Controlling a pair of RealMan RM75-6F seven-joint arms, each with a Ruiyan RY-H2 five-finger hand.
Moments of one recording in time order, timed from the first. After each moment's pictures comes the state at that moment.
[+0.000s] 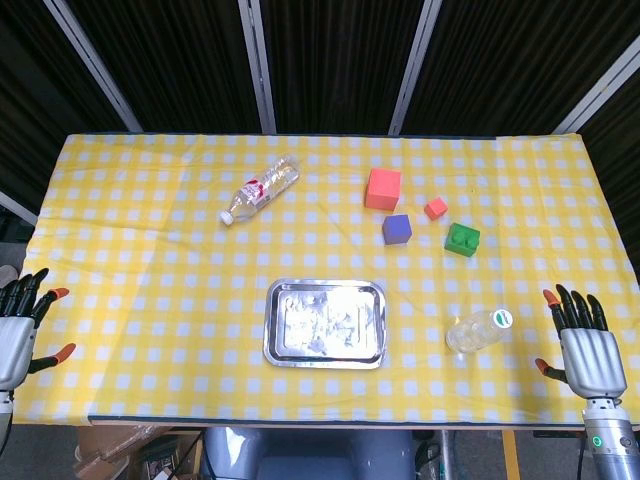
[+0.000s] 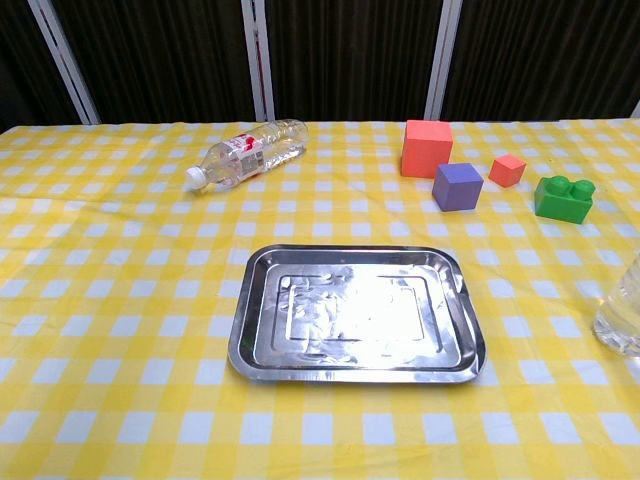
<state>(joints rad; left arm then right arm) -0.10 -1.16 -0.04 -1.57 1.49 1.48 0.05 0.13 -1.19 0.02 -1.54 -1.38 1.42 -0.19</state>
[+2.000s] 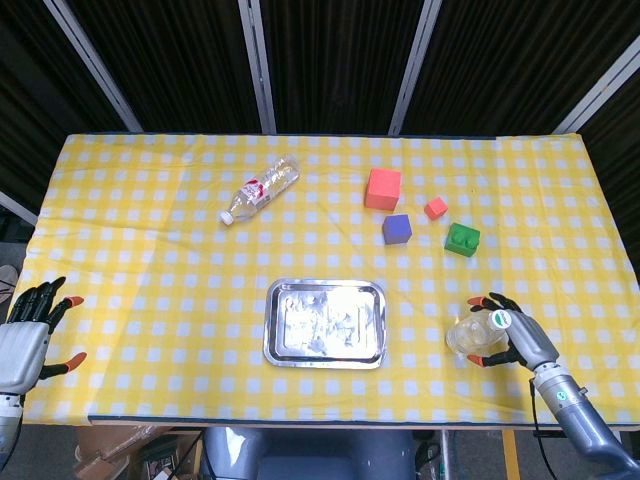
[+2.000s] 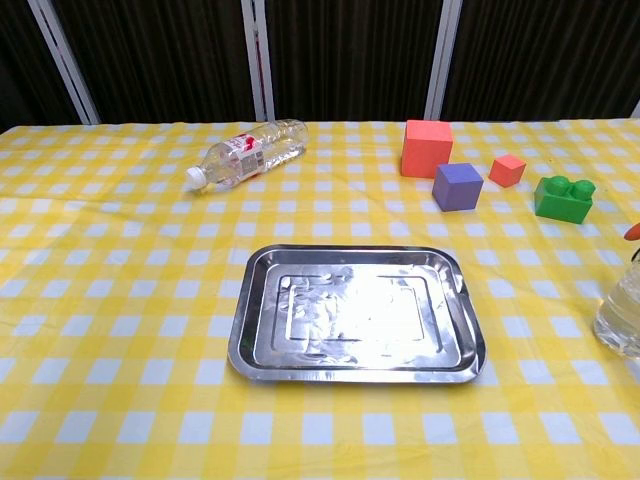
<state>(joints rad) -0.11 -1.14 -0.01 -1.62 1.49 1.43 0.06 0.35 -1.15 0.05 -1.56 -1.38 0.95 0.49</state>
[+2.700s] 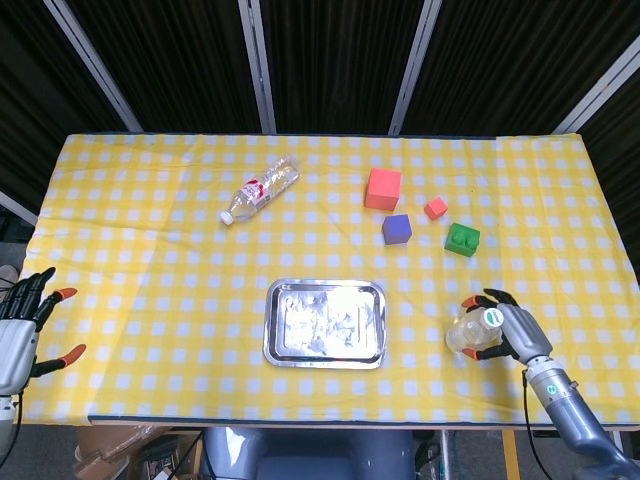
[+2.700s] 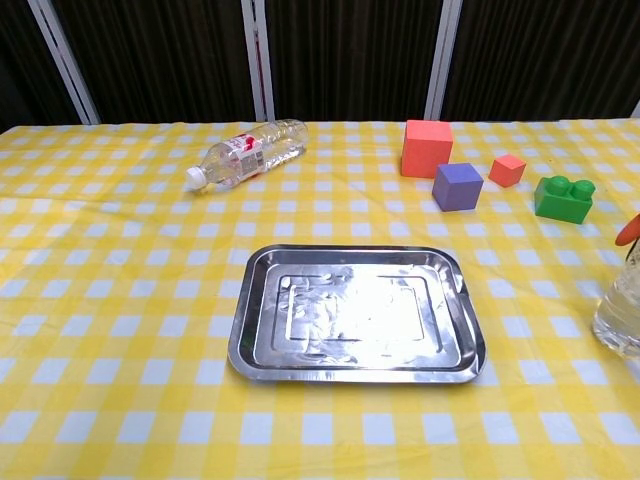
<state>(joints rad) -0.09 -1.16 -0.04 -1.61 1.56 1.55 -0.06 0.37 -1.17 0.07 -1.59 -1.30 0.94 0.35</state>
